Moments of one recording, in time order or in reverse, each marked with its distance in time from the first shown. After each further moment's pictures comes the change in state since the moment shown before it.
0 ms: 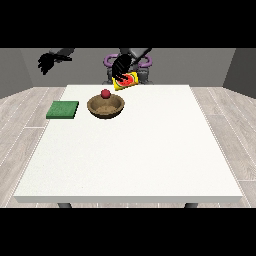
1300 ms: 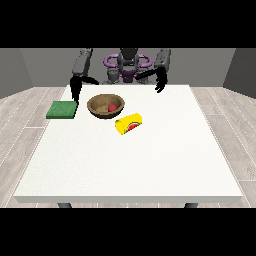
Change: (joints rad) left arm 0.540 -0.023 0.696 -0.607 1.395 0.238 -0.483; right arm -0.100 0.246 0.050 -0.061 0.062 -0.339 0.039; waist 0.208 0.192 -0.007
